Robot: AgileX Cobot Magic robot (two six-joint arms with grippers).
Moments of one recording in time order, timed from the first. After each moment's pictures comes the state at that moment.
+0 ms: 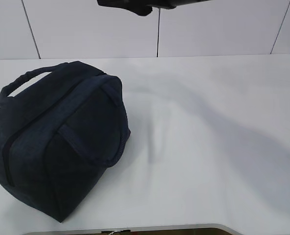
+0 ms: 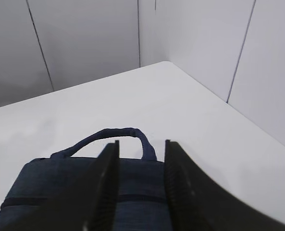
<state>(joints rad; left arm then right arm) 0.05 0.01 -0.51 -0.23 1.12 0.24 0.49 1.58 -1.39 -1.85 -0.54 1.68</state>
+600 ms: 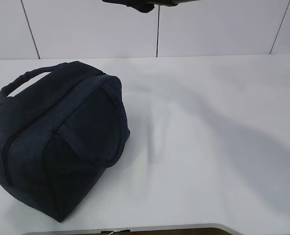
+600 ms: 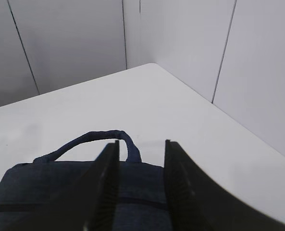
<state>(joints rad) 0.05 0.01 -0.51 -0.24 1.12 0.24 0.49 1.58 -1.39 -1.85 -0.49 1.68</state>
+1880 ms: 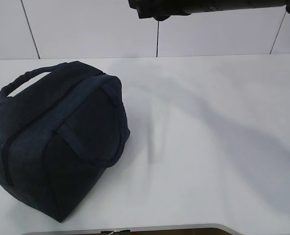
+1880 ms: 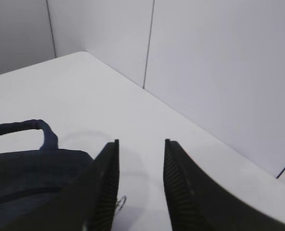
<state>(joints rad) 0.05 0.01 -0.51 -0.26 1.12 0.24 0.49 1.58 -1.32 -1.85 -0.22 1.63</state>
